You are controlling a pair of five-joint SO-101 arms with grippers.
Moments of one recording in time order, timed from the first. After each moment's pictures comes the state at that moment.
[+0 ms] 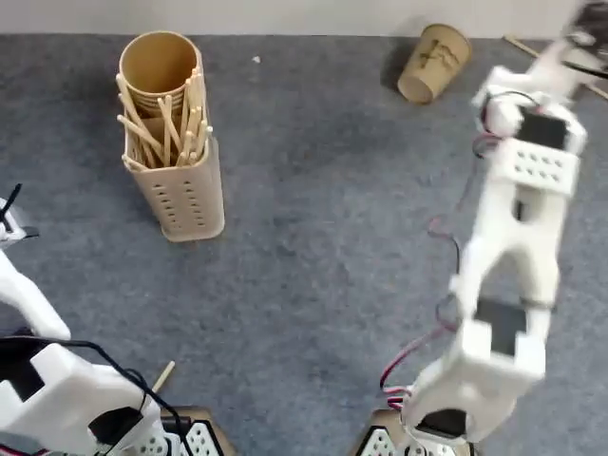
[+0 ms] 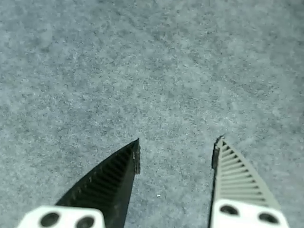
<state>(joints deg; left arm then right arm) -50.2 4.4 3.0 70.8 -4.4 8.2 18.0 -25.9 49.5 -13.3</state>
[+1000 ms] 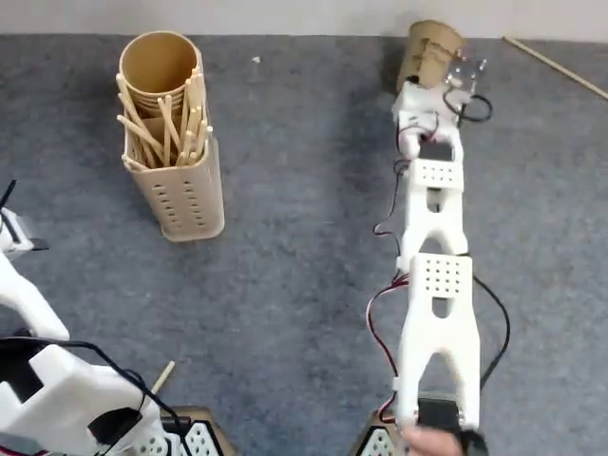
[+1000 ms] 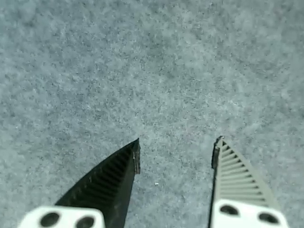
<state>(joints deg) -50.7 4.4 7.2 70.8 -4.4 -1.0 82.6 -83.6 35.7 -13.2</state>
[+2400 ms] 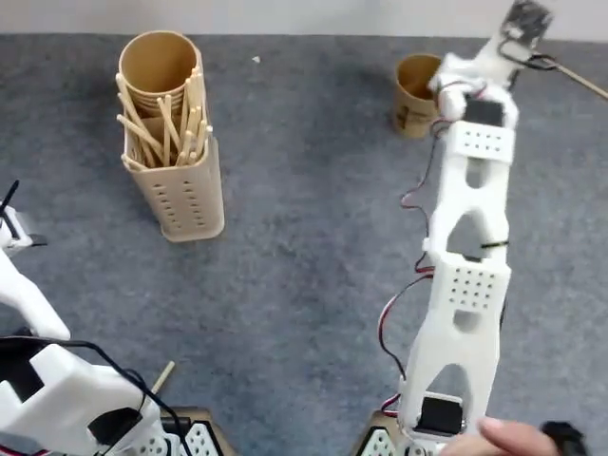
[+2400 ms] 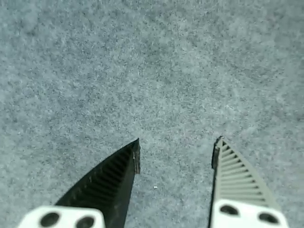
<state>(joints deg) -50.1 4.4 6.1 70.8 -4.4 2.7 54.5 -59.7 43.5 -18.2</state>
